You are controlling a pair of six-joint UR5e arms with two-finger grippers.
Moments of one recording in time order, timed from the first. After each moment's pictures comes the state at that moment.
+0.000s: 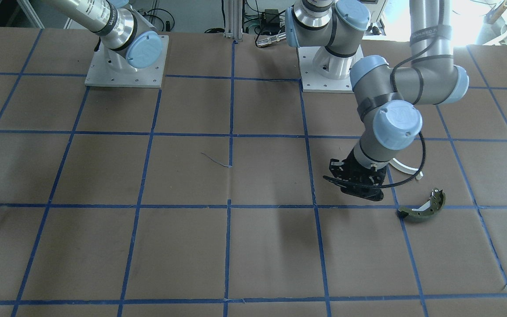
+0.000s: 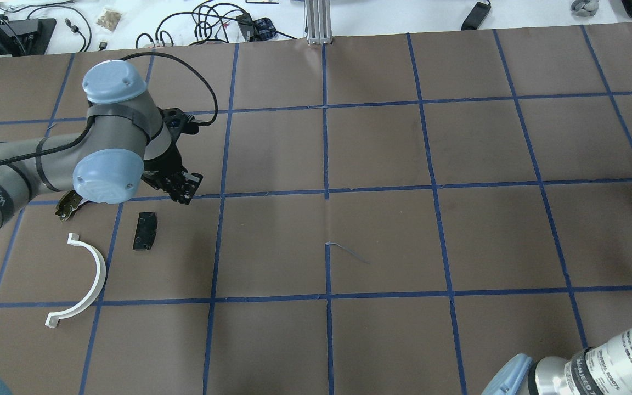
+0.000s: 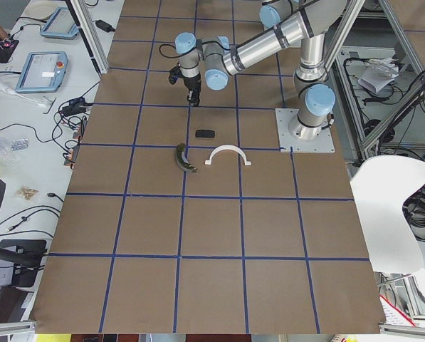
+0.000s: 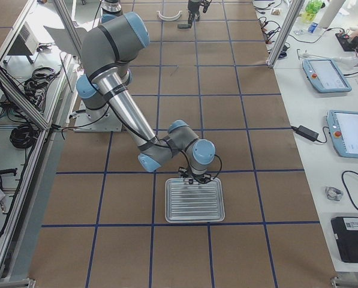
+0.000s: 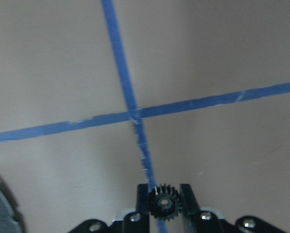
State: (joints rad) left arm -1.43 -1.83 -1.92 -1.06 1.64 0.44; right arm 0.69 -1.02 1.65 -2.16 -1.62 -2.20
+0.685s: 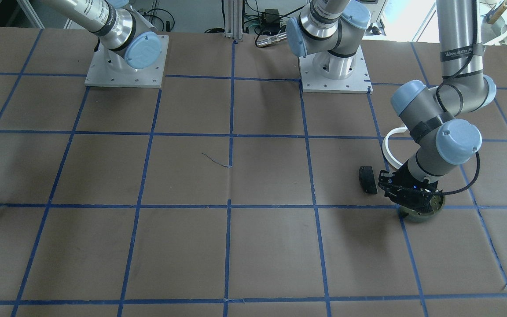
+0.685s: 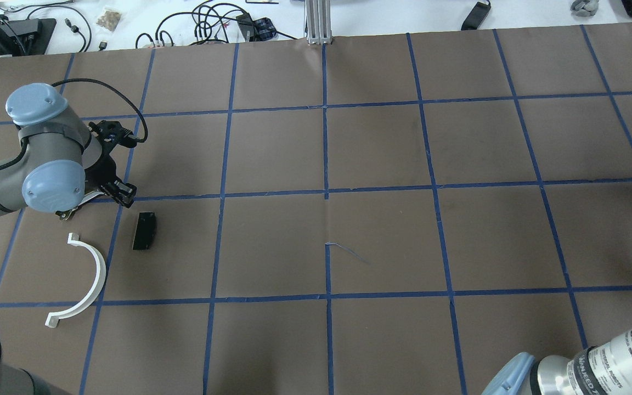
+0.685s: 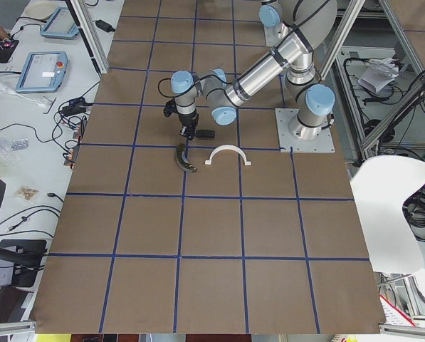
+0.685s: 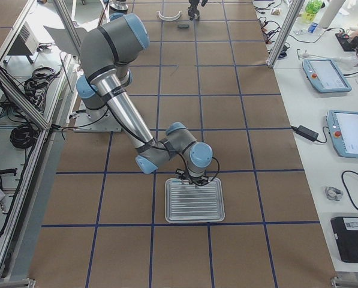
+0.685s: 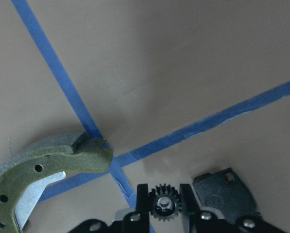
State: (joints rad) left arm -1.22 -1.92 -1.95 -0.88 1.64 0.78; right arm 0.67 -1.02 1.67 -2.16 -1.62 -2.20
